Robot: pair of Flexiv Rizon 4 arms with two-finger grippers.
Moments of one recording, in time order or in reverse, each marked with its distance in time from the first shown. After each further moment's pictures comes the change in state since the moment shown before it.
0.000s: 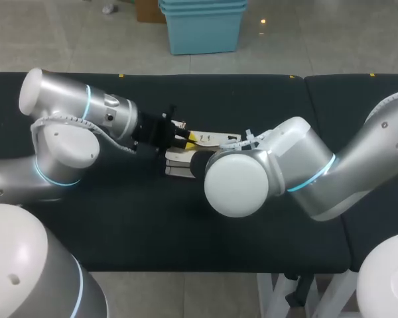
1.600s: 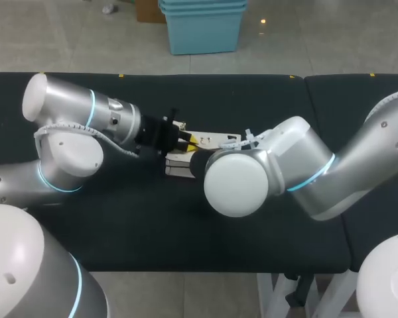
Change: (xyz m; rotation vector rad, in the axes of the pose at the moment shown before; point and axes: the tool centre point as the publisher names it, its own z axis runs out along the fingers) left arm 0.003 0.004 0.004 -0.049 -0.018 -0.073; right arm -0.001 0.001 0.000 -0.002 -0.001 0.000
